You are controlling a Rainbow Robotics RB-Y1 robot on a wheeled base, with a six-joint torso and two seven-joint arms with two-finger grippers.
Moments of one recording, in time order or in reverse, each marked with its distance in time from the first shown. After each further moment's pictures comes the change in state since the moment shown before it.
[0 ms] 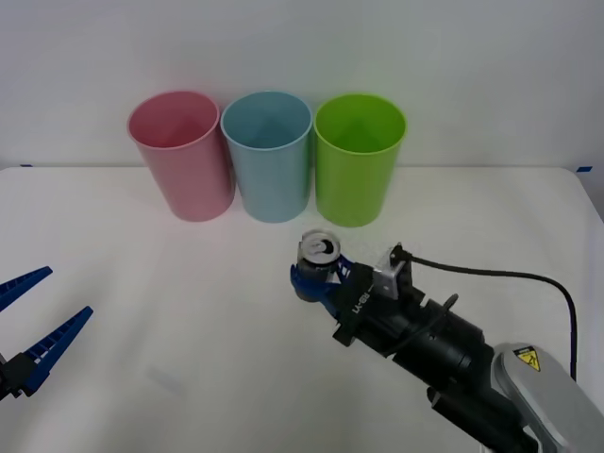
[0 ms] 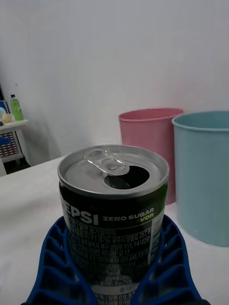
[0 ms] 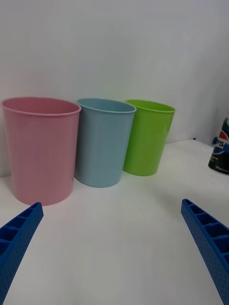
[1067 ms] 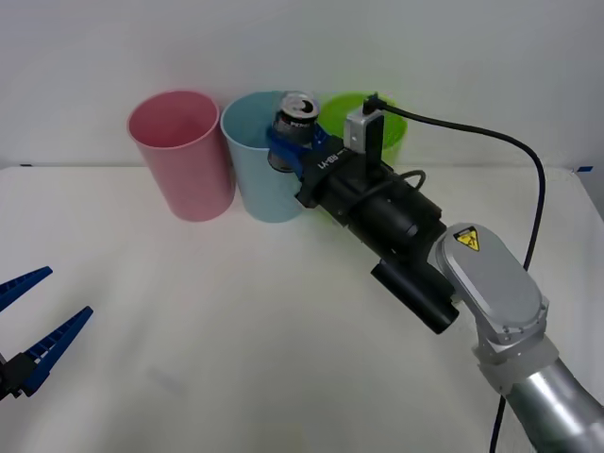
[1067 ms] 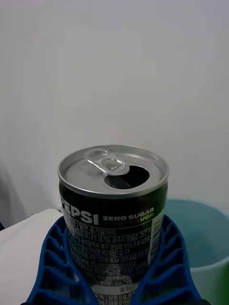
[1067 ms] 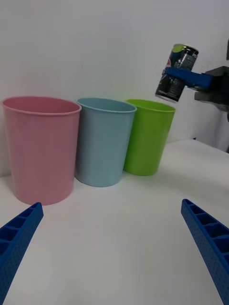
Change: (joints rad) right arm -0.448 0.057 0.031 0.151 0.102 0.315 -0.286; left arm 0.000 0.000 0.000 0.000 0.000 0.000 0.000
